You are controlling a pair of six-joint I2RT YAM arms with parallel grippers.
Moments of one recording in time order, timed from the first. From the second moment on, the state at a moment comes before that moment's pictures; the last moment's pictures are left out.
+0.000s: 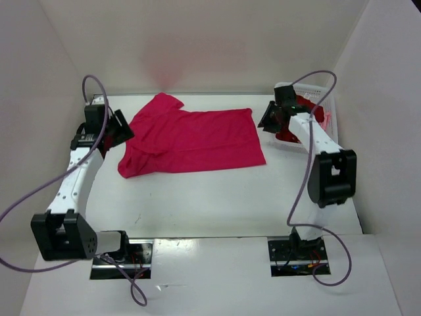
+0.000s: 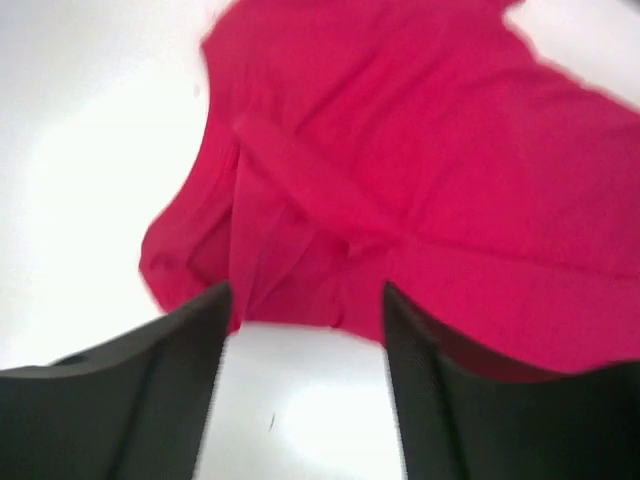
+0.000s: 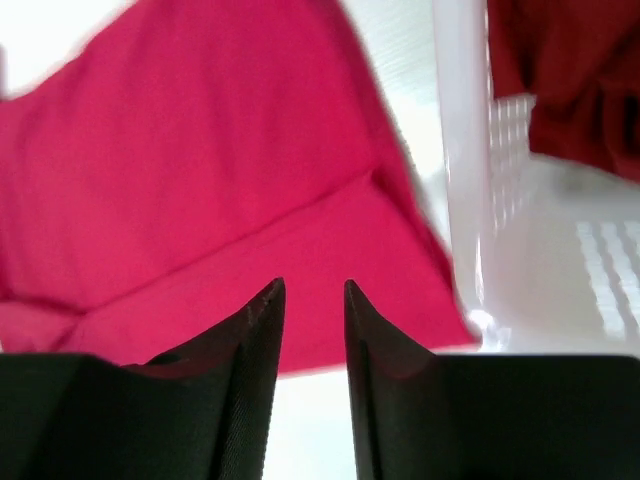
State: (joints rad) left arm 0.07 1.32 1.17 -0.53 -0.03 -0.41; right arm 0.14 1.81 1.49 -0.57 -0.03 0.62
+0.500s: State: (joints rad) left arm 0.11 1.43 0.95 -0.57 0.00 -0.46; right arm 0.22 1.47 1.03 -0.48 -0.18 0.71
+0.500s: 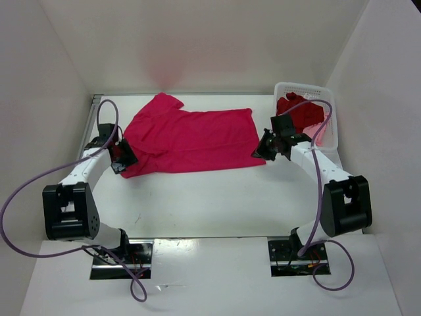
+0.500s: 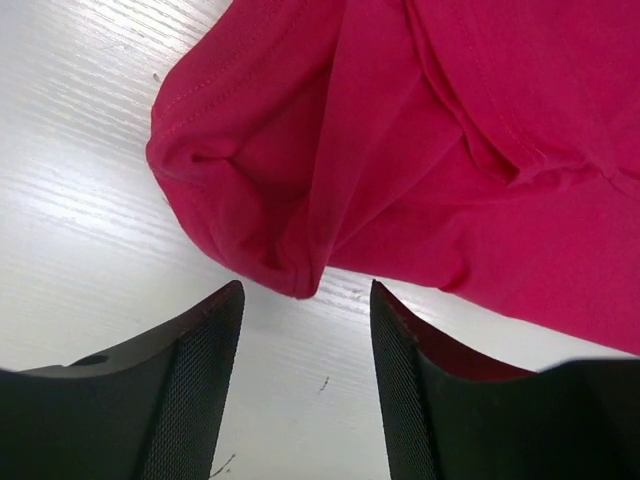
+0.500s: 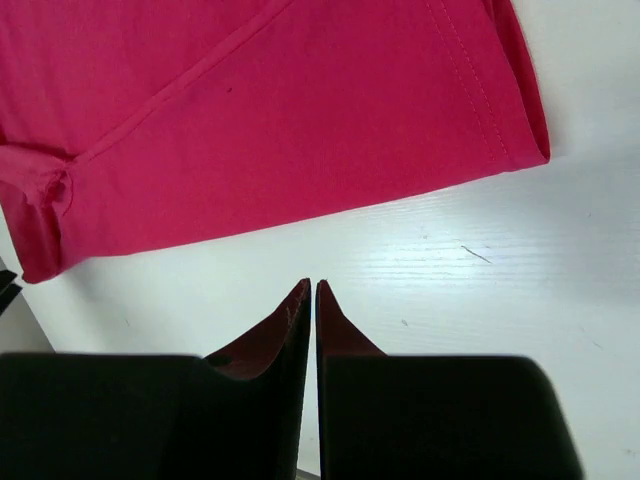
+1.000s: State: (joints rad) left arm 0.11 1.52 0.94 -0.52 -0.05 -0.50; right arm 0.22 1.47 1.02 -0.44 -0.20 0.74
